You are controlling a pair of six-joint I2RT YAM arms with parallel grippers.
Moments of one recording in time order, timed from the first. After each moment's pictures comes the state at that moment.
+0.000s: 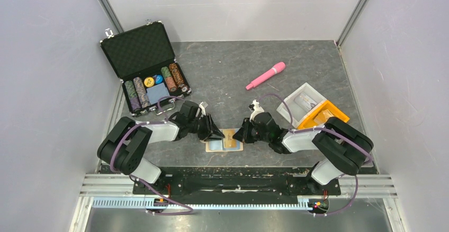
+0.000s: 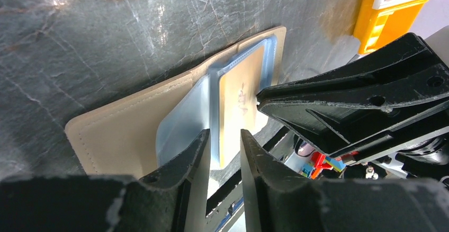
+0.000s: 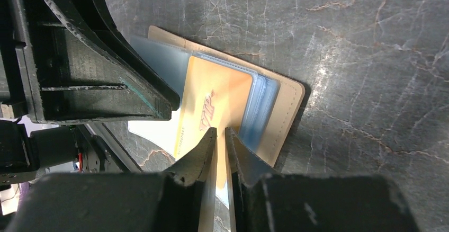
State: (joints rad) left arm -0.50 1.51 0.50 0.16 0.57 -0.89; right arm 0.82 1.55 0.44 0.53 -0.13 0.81
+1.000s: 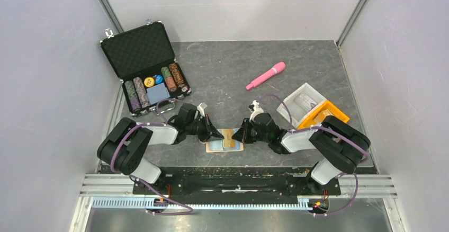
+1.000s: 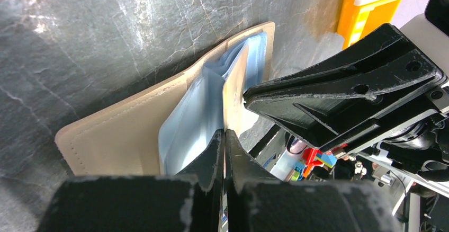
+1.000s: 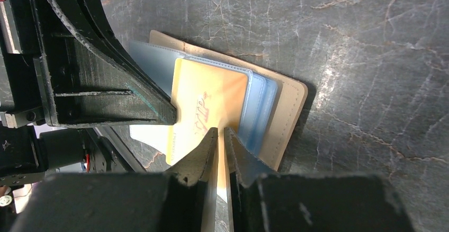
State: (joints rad) left arm -0.50 1.51 0.43 0.31 0.60 -0.94; right arm 0.83 1.59 0.44 0.58 -0.14 0.85
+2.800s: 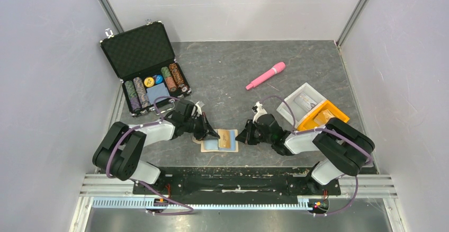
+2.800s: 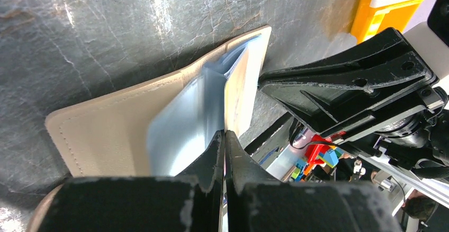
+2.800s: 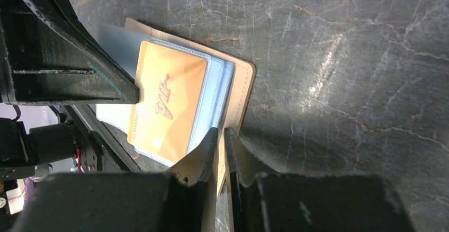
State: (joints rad) left arm -0.45 1.45 0.51 0.03 0.61 -0.86; right arm 0.80 1.56 0.40 0.57 -0.15 0.83
